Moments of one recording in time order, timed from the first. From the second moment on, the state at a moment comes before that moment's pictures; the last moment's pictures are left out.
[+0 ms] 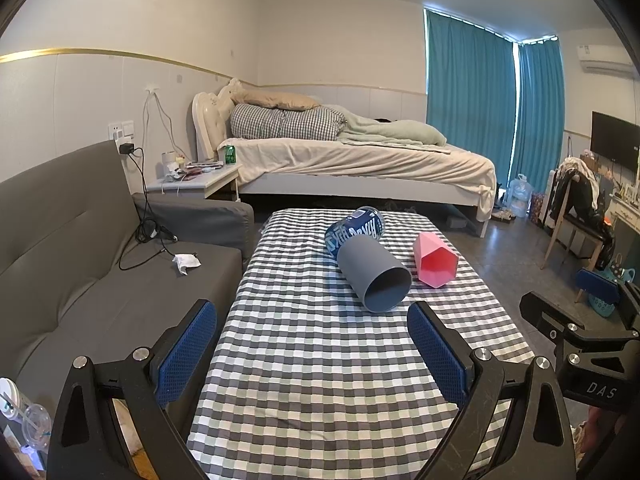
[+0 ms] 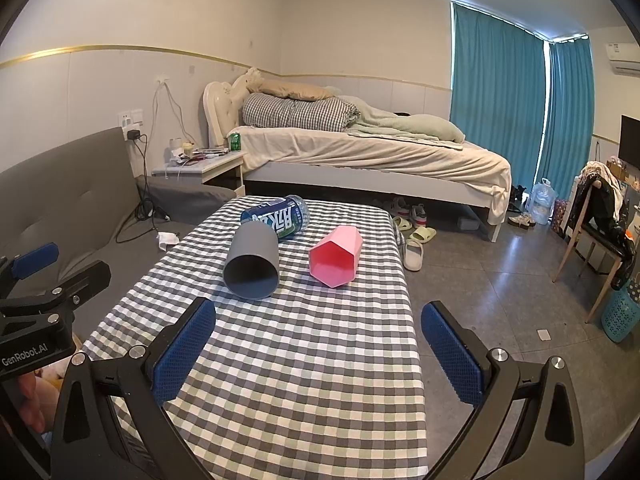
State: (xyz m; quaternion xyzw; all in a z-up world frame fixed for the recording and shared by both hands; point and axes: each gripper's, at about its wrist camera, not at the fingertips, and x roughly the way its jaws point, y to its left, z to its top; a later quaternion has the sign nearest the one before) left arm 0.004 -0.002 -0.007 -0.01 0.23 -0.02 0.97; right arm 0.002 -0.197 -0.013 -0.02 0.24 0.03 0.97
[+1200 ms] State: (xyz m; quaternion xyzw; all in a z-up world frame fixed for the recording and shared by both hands) left arm 0.026 -0.002 -0.012 -0.01 0.24 -0.02 0.97; right arm 0.020 -0.197 -0.015 -0.01 0.26 0.03 0.96
